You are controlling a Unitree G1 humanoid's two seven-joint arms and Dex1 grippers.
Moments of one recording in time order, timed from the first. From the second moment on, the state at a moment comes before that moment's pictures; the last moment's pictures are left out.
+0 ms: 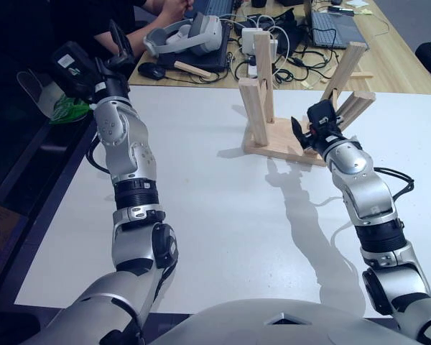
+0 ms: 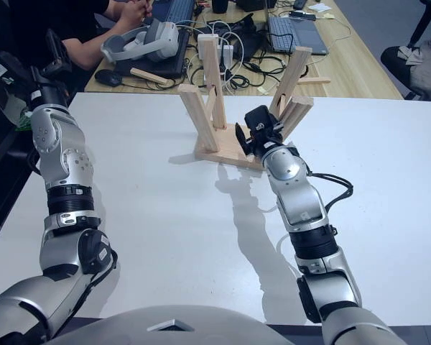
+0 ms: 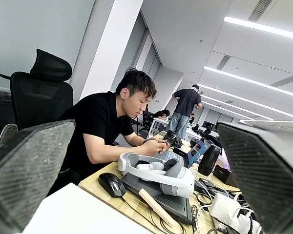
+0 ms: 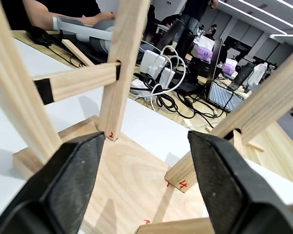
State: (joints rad) left arm -0.68 0.18 0.38 0.39 -0.28 -0.13 0.09; right arm -0.43 -0.29 0.18 -0.06 0.01 0.55 0.12
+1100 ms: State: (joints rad) left arm -0.42 0.20 0.27 0.28 -0.21 0.33 0.06; right arm -0.20 -0.56 0.24 -0.40 0.37 0.85 0.85
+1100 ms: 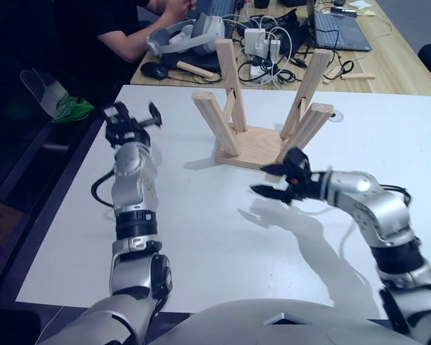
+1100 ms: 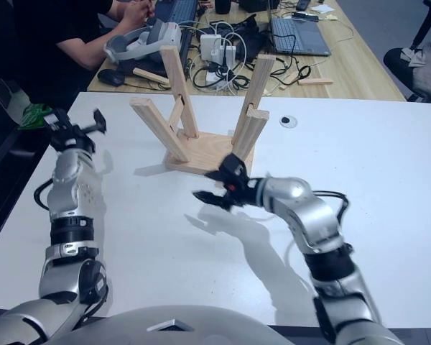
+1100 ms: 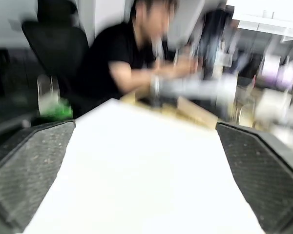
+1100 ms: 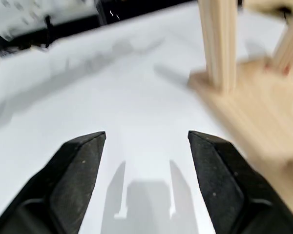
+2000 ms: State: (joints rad) left arm -0.49 0.31 -0.20 0.50 0.09 0.34 -0.34; right arm -0.30 -0.49 0.20 0.09 0.07 0.74 0.47
